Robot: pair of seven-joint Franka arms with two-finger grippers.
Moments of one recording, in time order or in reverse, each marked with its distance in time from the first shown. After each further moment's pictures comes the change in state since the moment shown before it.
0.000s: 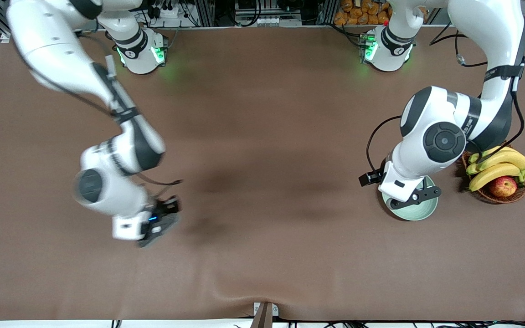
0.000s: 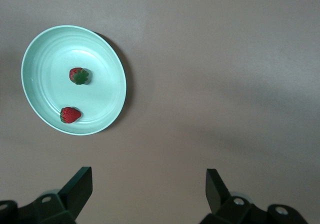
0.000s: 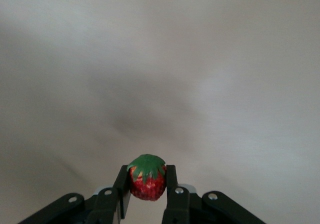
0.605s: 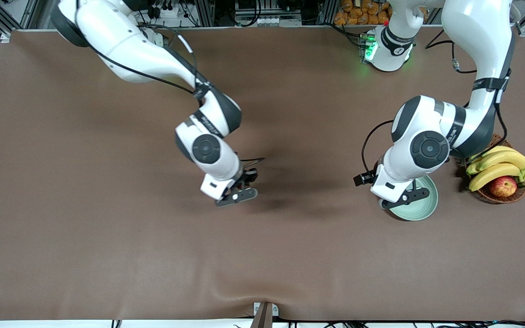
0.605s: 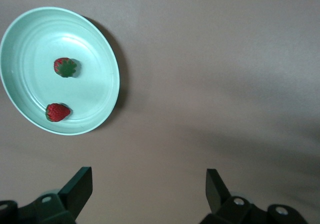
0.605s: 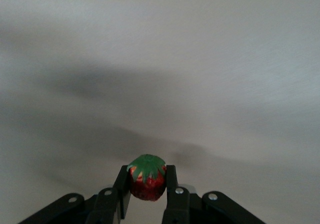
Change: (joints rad) left arm -0.002 0.012 -0.001 -0.102 0.000 0.091 -0.008; right arm 0.286 0.095 -0.006 -0.017 -0.008 0.108 0.652
